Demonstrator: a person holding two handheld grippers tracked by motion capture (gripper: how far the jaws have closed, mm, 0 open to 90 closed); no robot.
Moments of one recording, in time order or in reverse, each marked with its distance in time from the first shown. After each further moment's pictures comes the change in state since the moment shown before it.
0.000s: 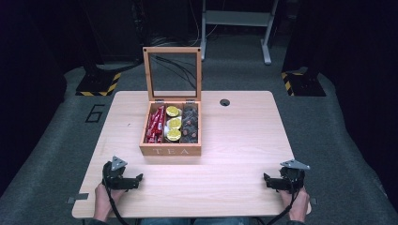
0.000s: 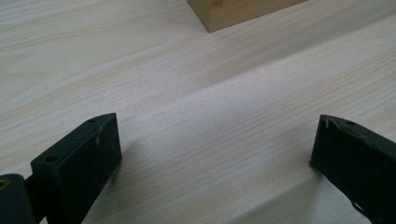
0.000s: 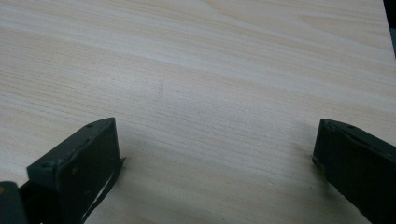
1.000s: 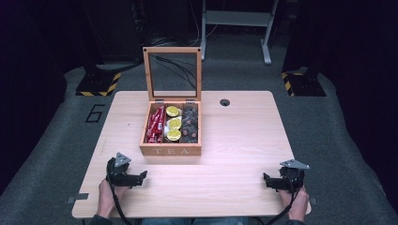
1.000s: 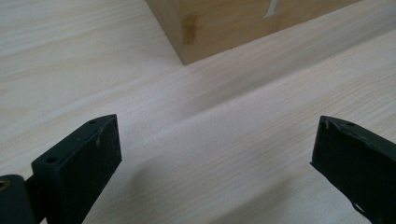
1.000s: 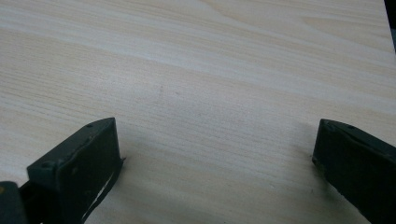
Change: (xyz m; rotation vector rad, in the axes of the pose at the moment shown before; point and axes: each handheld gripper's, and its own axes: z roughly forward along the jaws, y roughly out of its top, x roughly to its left) left arm -0.010 0.021 -0.002 -0.016 -0.043 0.019; right arm 0.000 0.001 0.001 -0.003 0.001 -0.002
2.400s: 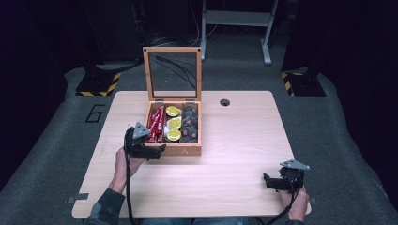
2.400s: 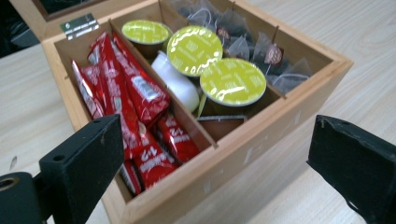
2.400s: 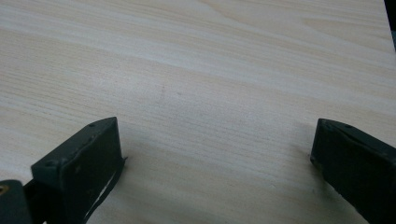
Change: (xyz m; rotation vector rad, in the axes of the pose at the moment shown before) left arm -0.034 0.118 0.000 -0.119 -0.078 0.158; right arm 0.000 -0.001 0.000 -0.006 0.001 -0.002
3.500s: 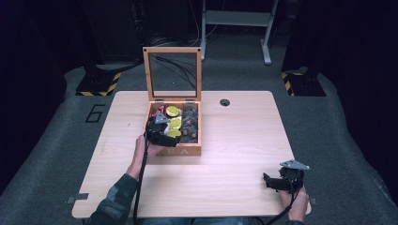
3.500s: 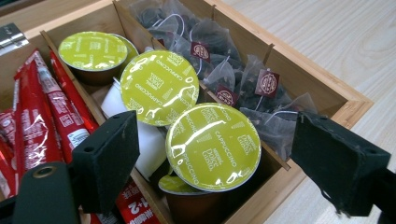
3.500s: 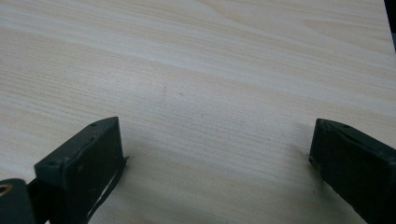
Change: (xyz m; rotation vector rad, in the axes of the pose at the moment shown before) left arm -0.006 0.032 0.065 0.080 -0.081 0.003; right arm 0.001 0.000 -0.001 -0.004 0.002 0.003
